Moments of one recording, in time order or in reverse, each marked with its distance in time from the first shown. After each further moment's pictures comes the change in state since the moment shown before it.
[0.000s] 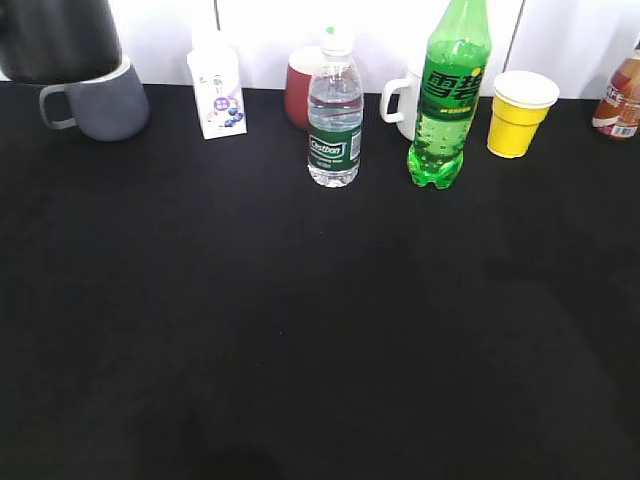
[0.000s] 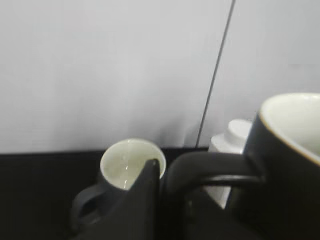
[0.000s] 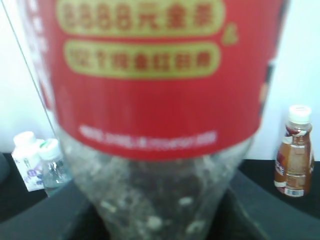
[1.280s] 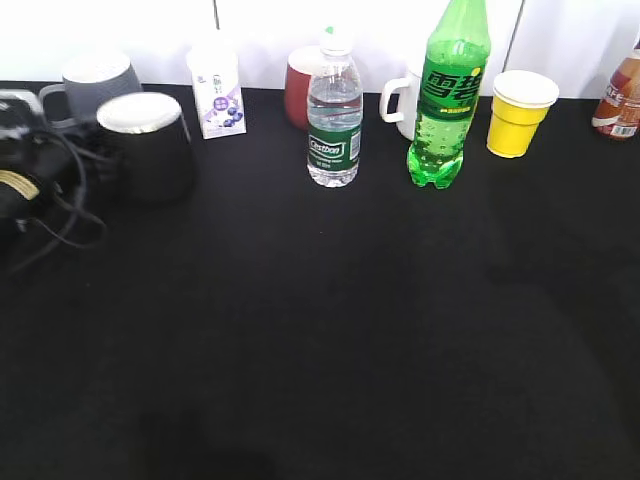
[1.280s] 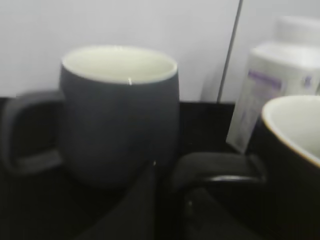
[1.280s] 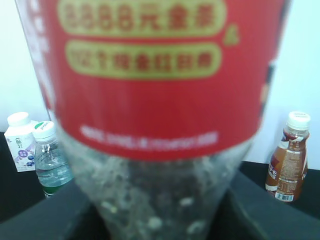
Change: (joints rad) left arm -0.128 0.671 0.042 -0.618 -0.704 0.631; right arm 0.000 0.000 0.010 -0.093 -0.014 0.000
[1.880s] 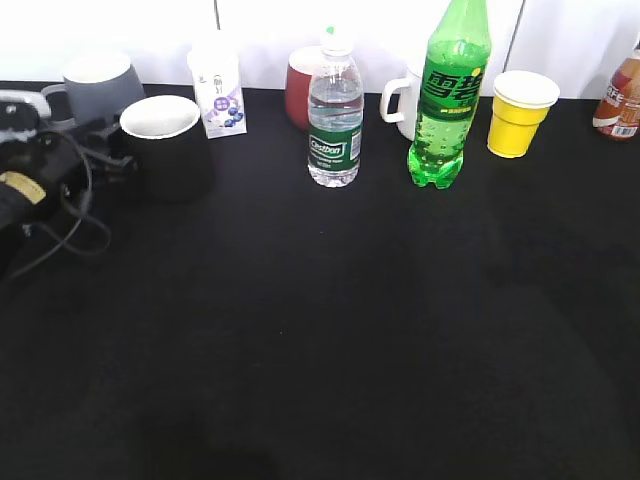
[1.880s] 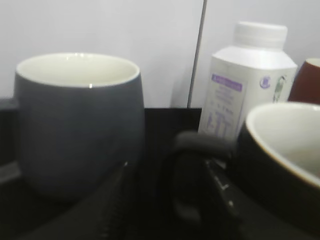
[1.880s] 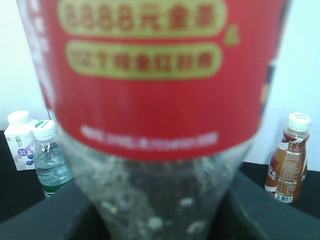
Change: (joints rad) left arm 0.000 0.021 0.003 0.083 -0.078 -0.023; right arm 0.000 0.000 0.000 -0.011 -0.001 0.000
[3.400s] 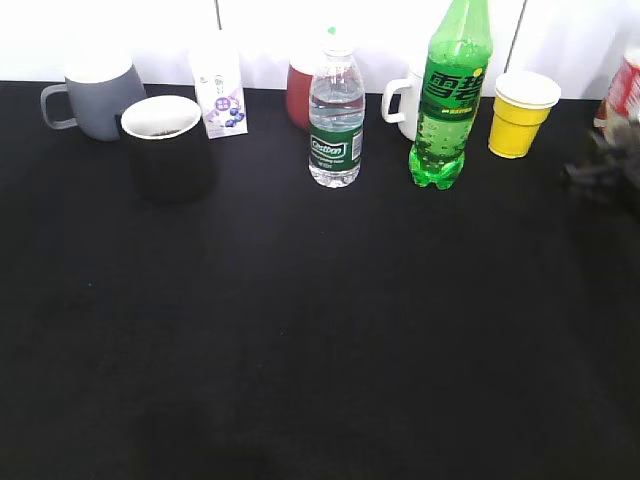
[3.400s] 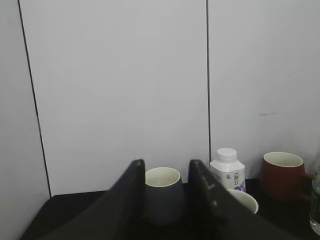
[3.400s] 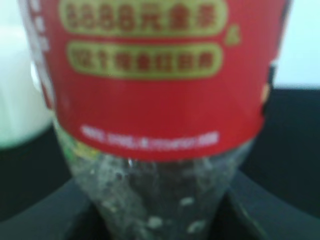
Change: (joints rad) left arm 0.058 -1.752 0.554 0.193 0.971 -0.217; right arm -0.055 1.078 0.007 0.995 -0.947 -0.954
